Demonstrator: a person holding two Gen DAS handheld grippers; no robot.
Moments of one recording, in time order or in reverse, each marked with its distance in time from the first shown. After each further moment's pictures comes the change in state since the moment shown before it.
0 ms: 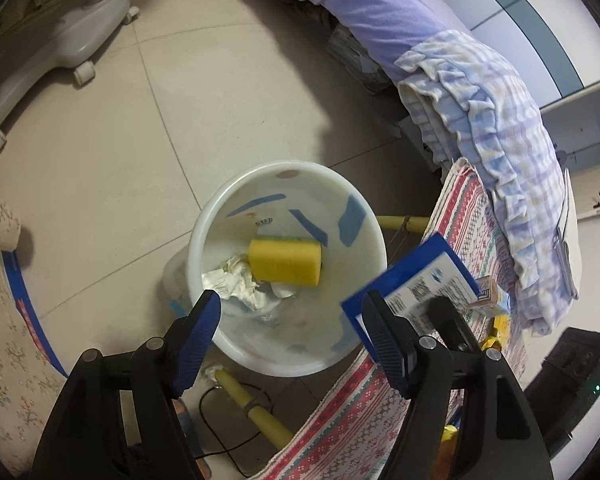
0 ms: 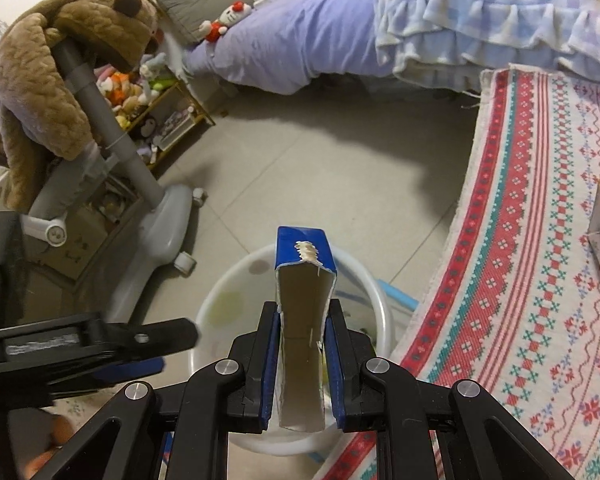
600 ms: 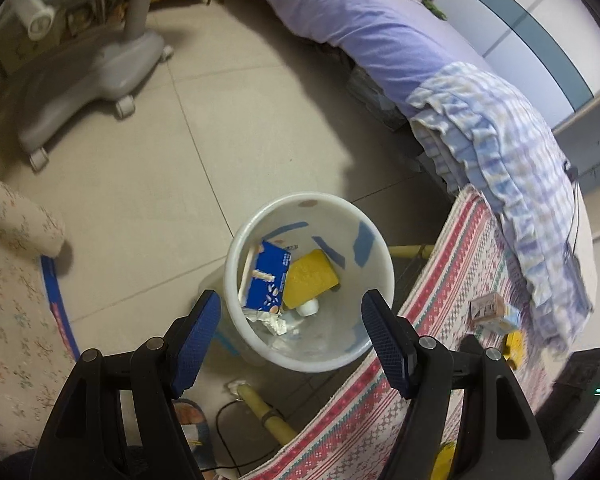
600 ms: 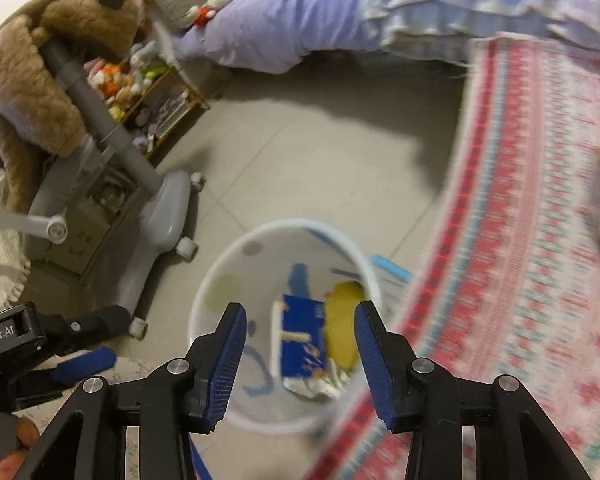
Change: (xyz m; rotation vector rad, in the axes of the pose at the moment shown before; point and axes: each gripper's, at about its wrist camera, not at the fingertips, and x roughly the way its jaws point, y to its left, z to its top) left arm -0.048 -0.015 -0.025 0.026 -0.161 0.124; right arm -0.015 -0.021 0.001 0.080 0.061 0.012
